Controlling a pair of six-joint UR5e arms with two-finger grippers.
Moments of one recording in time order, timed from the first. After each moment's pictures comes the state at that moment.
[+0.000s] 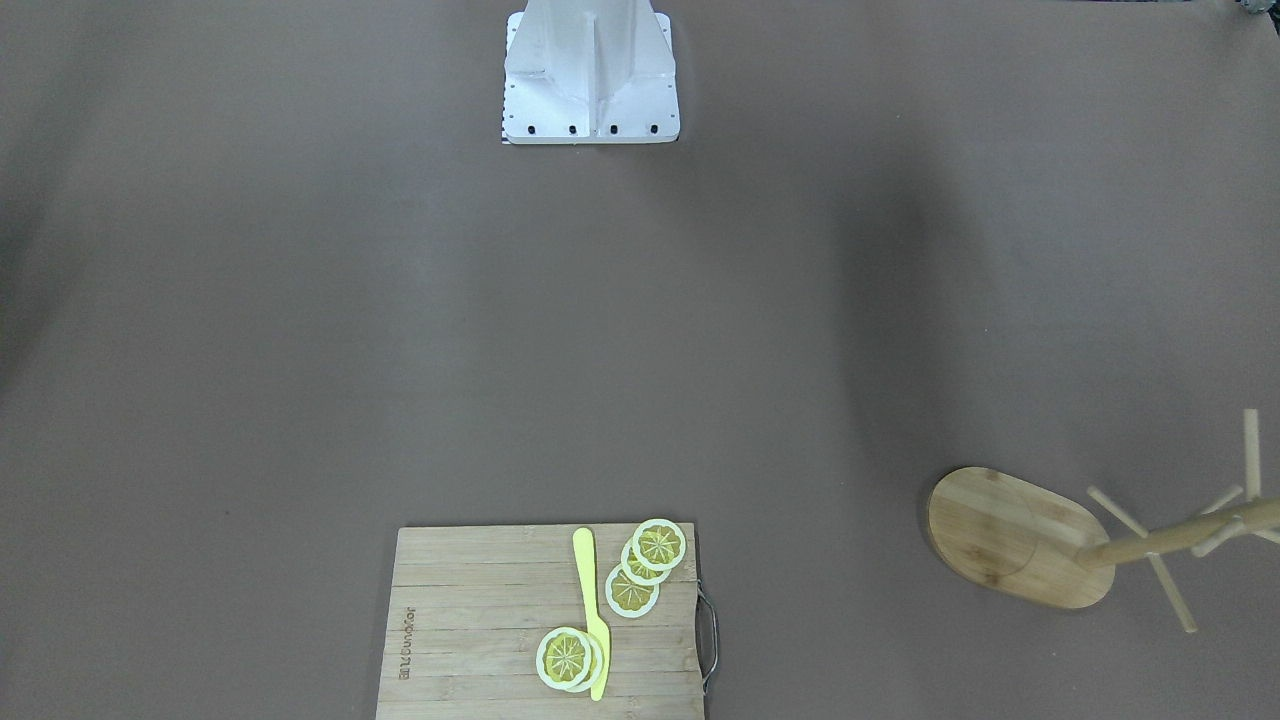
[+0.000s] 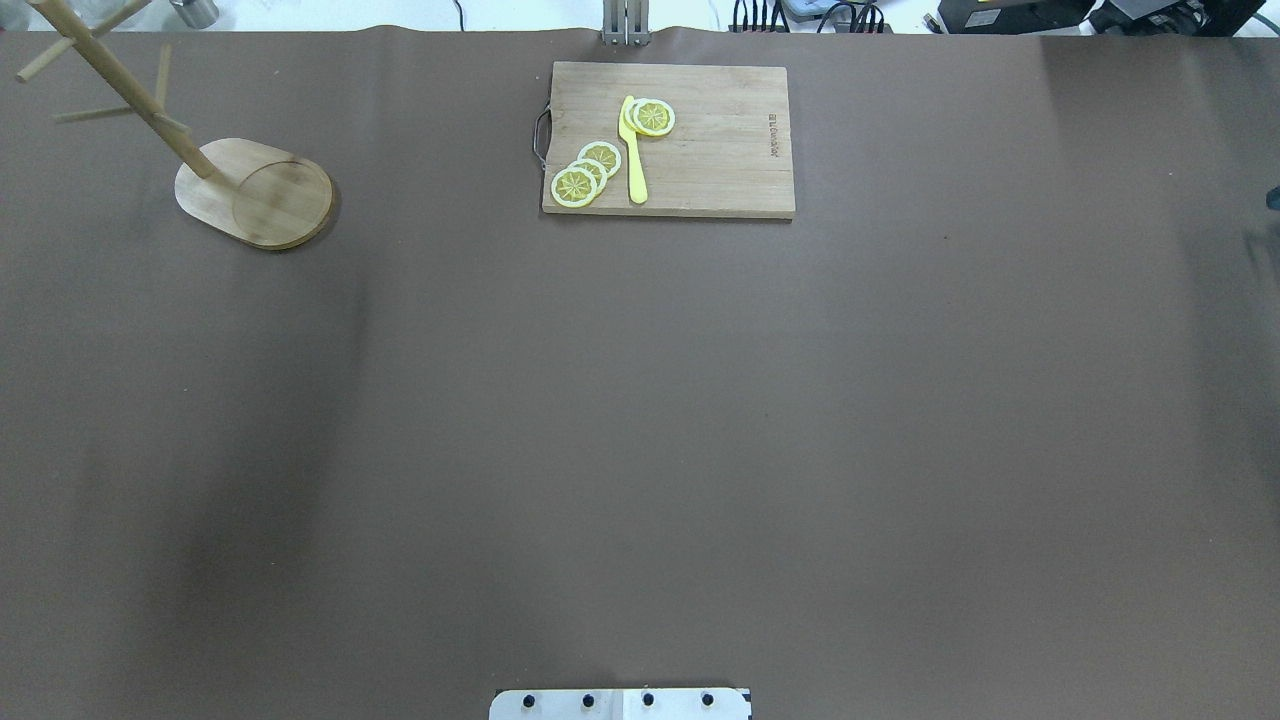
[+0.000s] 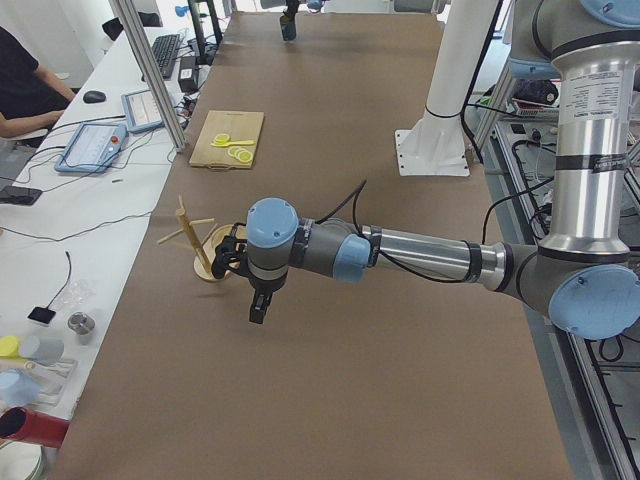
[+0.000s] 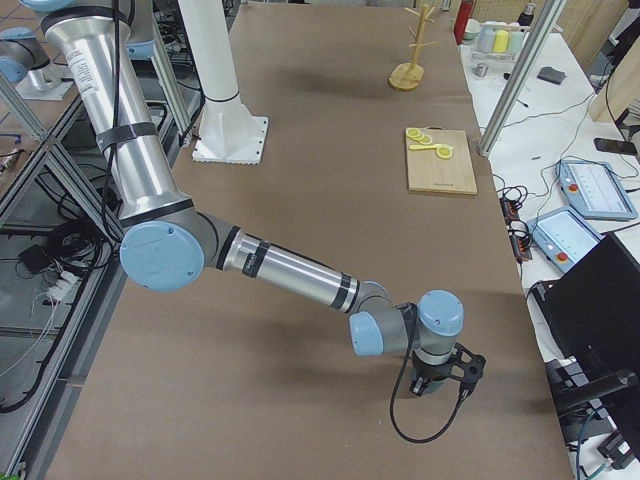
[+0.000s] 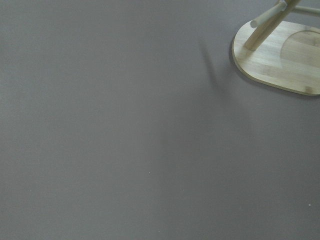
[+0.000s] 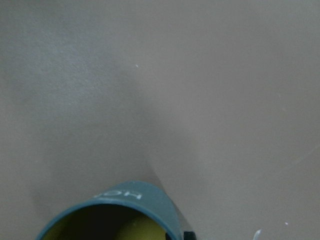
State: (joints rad) left arm -1.58 -1.53 -1.73 -1.71 -2.41 -0.02; right arm 1.54 -1.22 0.90 -1.03 2.18 0.72
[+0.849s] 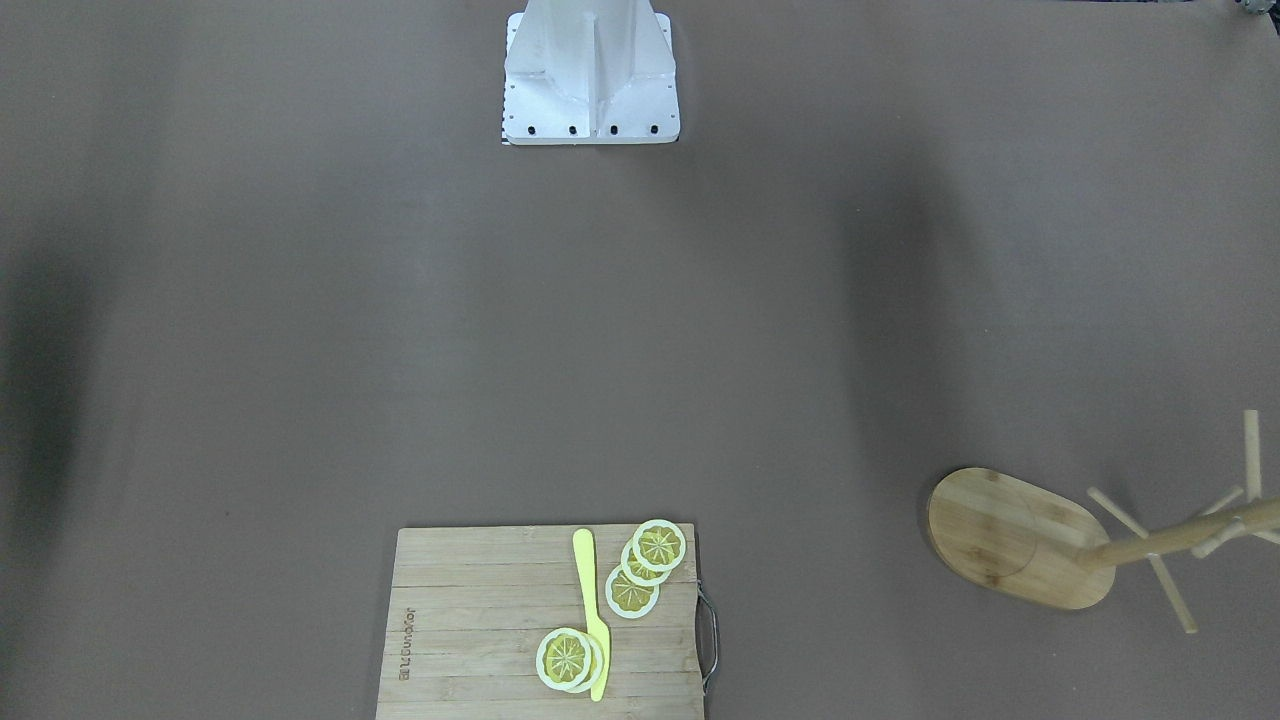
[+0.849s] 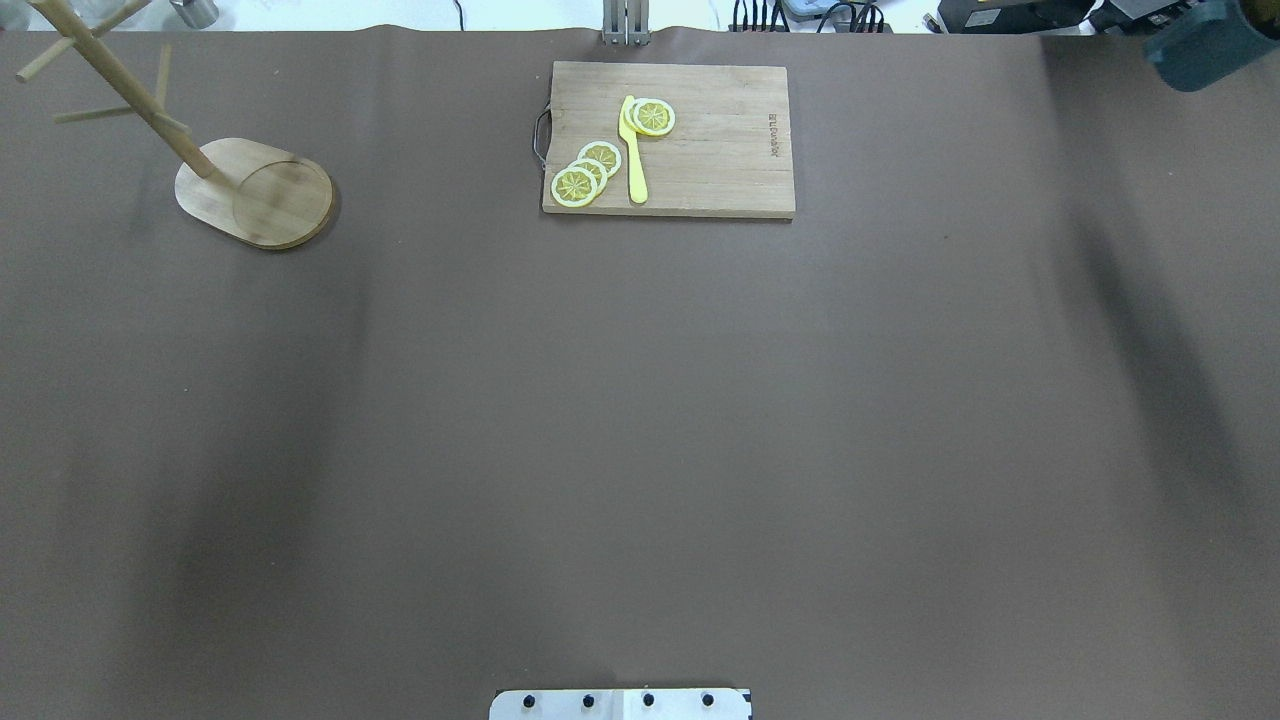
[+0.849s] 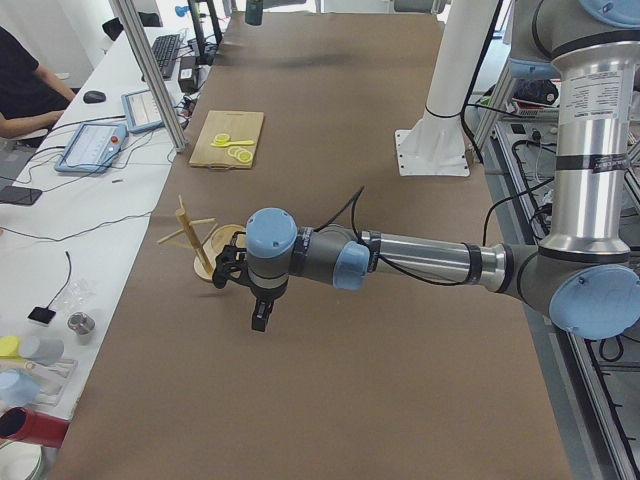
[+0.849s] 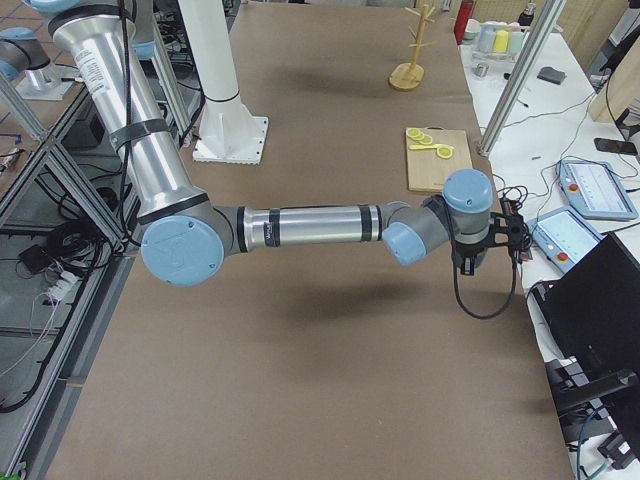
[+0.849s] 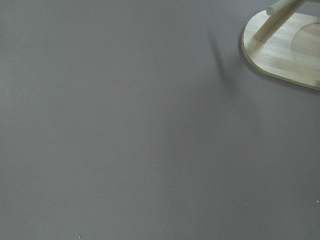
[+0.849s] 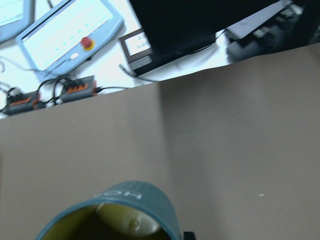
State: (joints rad) left arm -1.58 -1.53 -1.71 -1.71 -2.41 -0.02; right arm 1.44 -1.17 1.32 -1.04 2.41 0.69
